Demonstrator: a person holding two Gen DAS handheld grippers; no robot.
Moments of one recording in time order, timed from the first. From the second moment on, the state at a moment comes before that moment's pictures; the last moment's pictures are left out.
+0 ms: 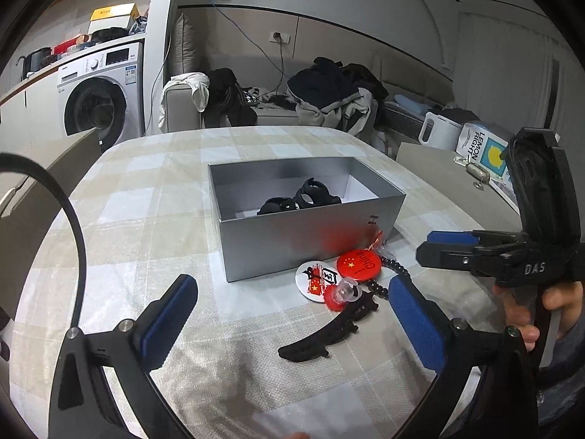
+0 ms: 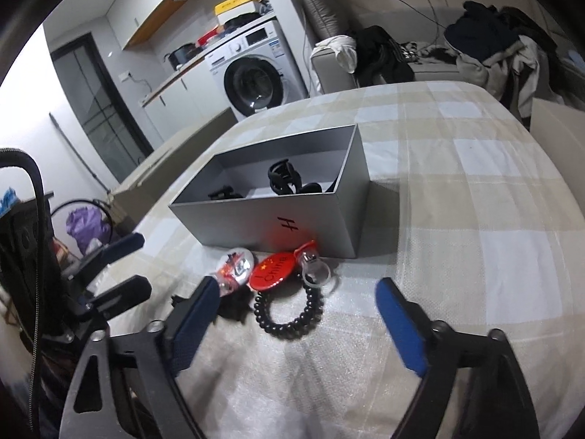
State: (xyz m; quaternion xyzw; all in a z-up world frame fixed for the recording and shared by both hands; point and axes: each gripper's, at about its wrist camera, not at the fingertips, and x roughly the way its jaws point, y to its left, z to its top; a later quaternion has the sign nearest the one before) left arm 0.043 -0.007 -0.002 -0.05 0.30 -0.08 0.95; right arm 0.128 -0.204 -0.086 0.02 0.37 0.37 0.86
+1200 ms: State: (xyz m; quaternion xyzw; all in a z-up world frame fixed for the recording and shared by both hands) left arm 0.044 -0.005 -0.012 -0.06 0.33 -0.09 0.94; right arm 0.145 -0.173 -0.098 -0.03 0.39 0.35 0.85
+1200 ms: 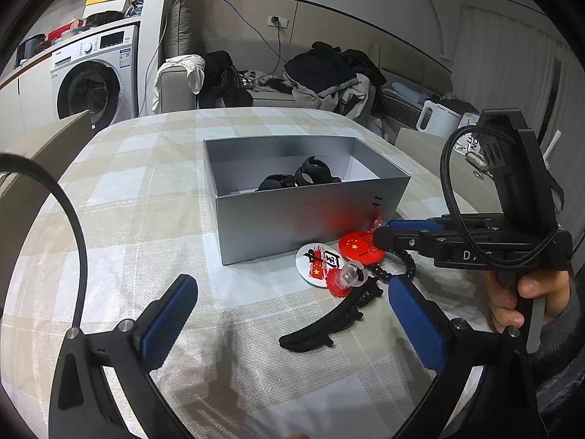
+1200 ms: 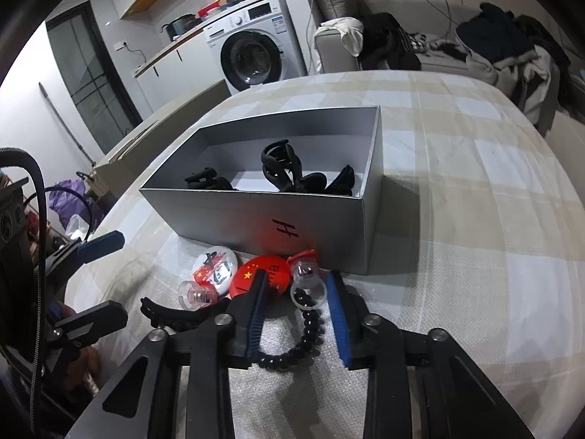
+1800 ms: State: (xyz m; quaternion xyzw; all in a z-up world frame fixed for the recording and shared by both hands) left arm 0.043 -0.011 -0.008 -0.05 0.33 -0.09 0.94; right arm 0.123 -0.197 -0.085 0.00 0.34 0.38 0.86
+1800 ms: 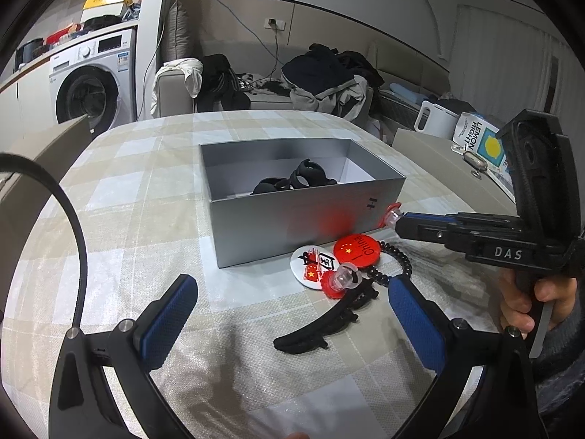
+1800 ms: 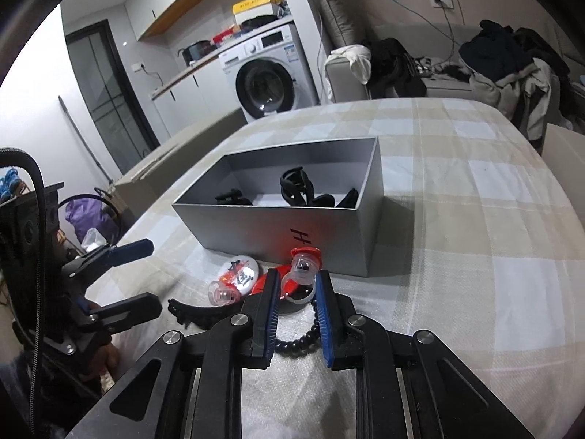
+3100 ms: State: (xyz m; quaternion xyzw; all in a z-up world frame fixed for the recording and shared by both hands) left arm 0.066 -0.038 -0.018 -0.04 0.38 -0.16 0.91; right arm 0.119 -0.204 -0.086 0.02 0.33 0.41 0.85
